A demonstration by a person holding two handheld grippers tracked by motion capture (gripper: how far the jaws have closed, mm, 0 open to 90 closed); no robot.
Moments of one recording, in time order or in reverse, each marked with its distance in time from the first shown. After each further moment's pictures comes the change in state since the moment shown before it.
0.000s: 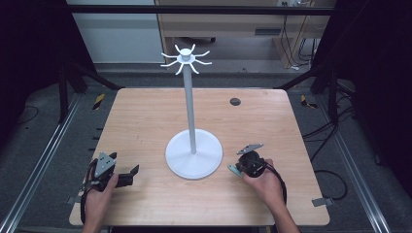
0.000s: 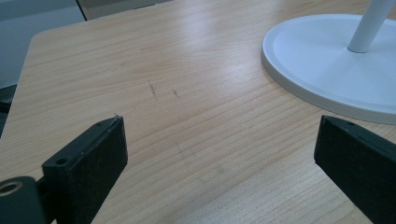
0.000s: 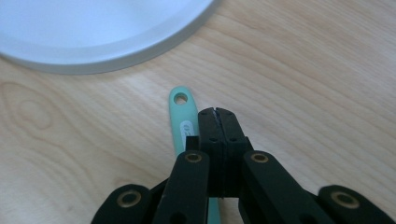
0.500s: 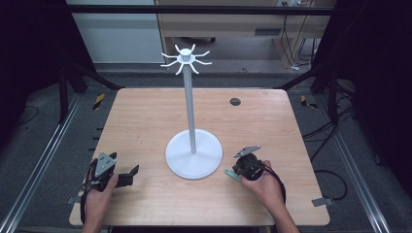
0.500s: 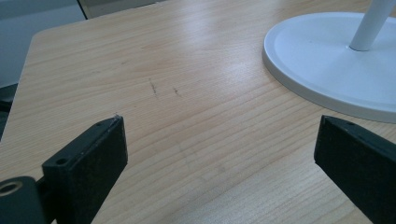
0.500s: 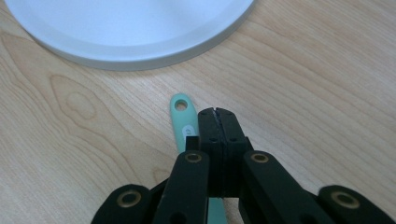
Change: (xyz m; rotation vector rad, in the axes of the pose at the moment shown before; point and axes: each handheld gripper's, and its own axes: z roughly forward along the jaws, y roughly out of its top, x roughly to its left) left arm 0.000 0.000 0.000 0.005 0.002 0.003; right arm 0.013 0.002 -0.010 -0.004 0.036 -0.046
